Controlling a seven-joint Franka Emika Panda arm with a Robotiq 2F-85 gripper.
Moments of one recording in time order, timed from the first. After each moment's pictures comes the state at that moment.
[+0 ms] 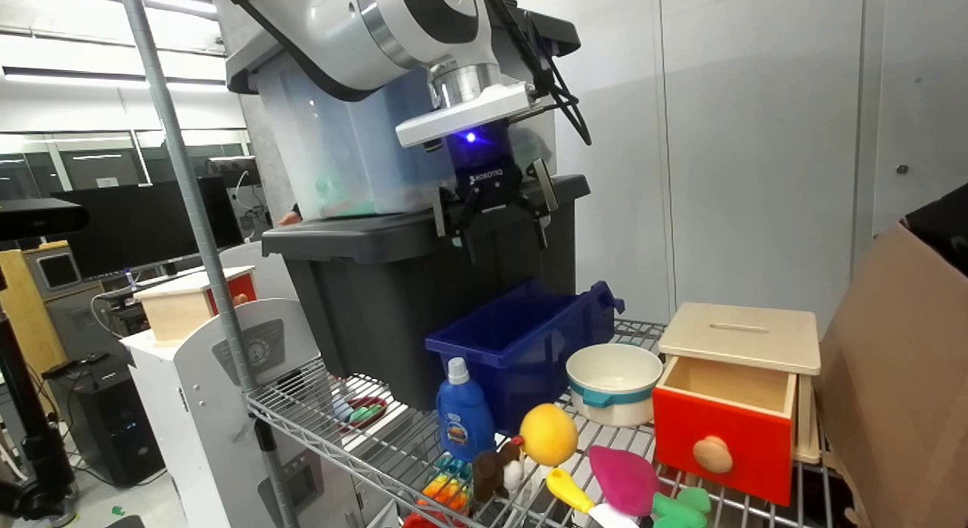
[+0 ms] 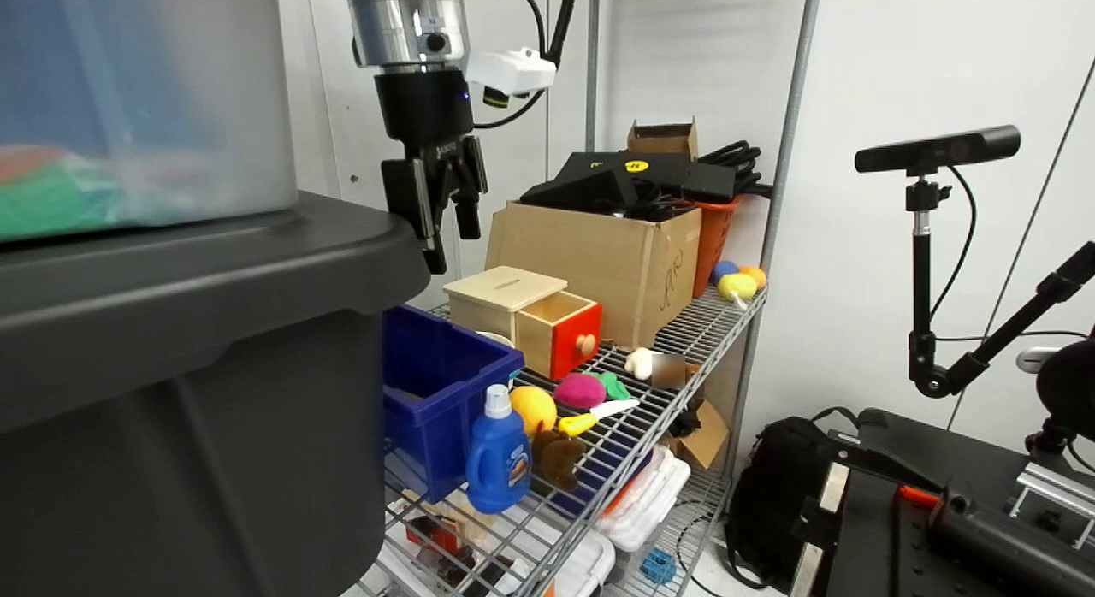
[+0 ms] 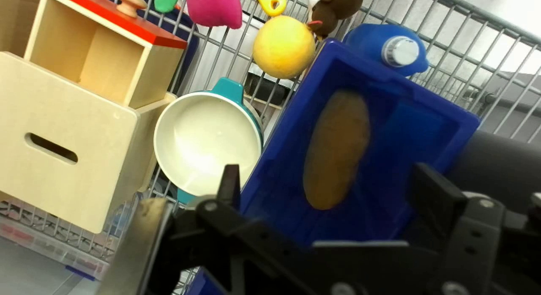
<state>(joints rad) 0.06 0.64 0.08 -1.46 -0.22 2.08 -0.27</state>
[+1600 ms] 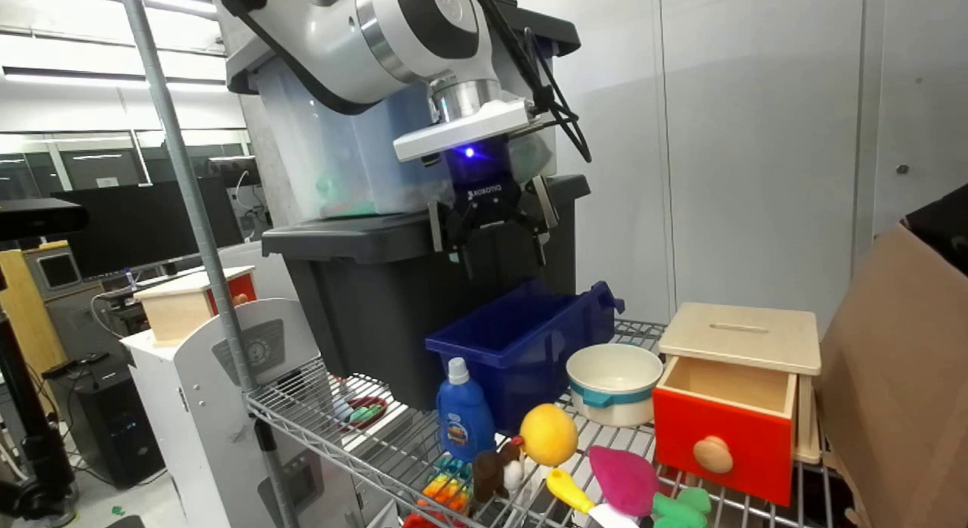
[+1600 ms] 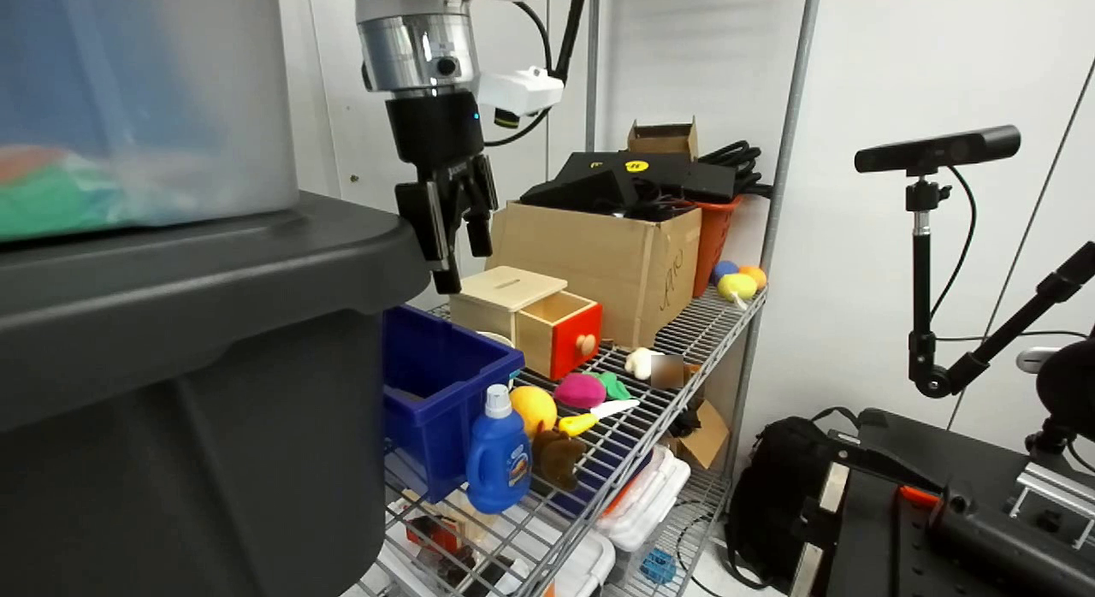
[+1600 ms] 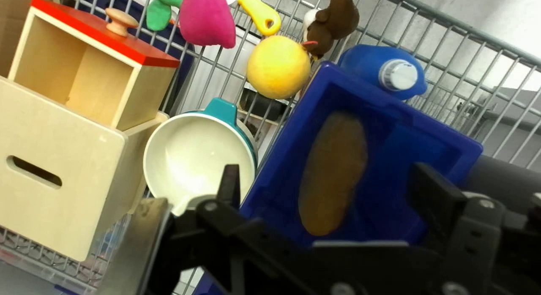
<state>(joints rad) 0.06 0.64 0.07 -1.50 -0.22 2.08 -0.27</state>
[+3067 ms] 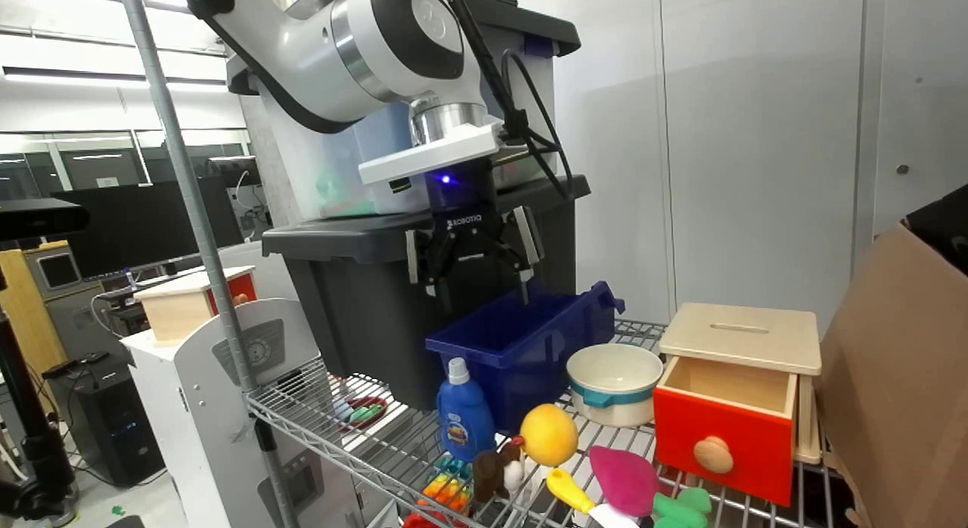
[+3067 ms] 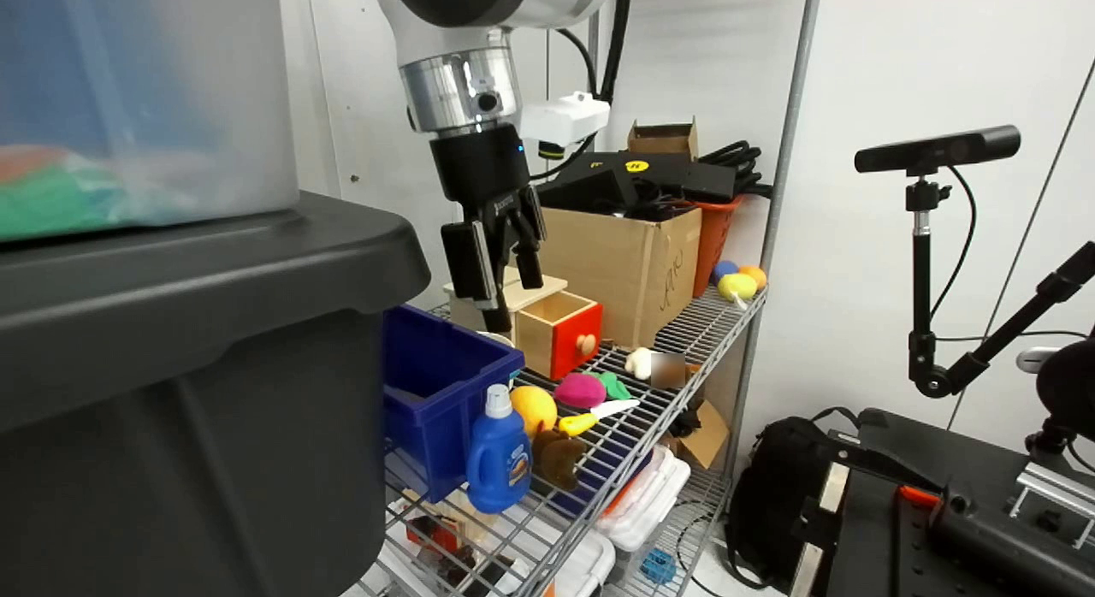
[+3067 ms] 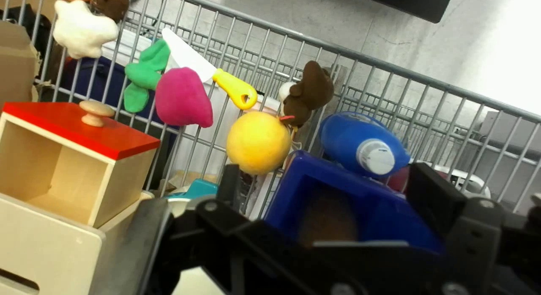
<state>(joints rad) 0.06 0.56 0.06 -1.68 -0.22 2.09 -0.16</state>
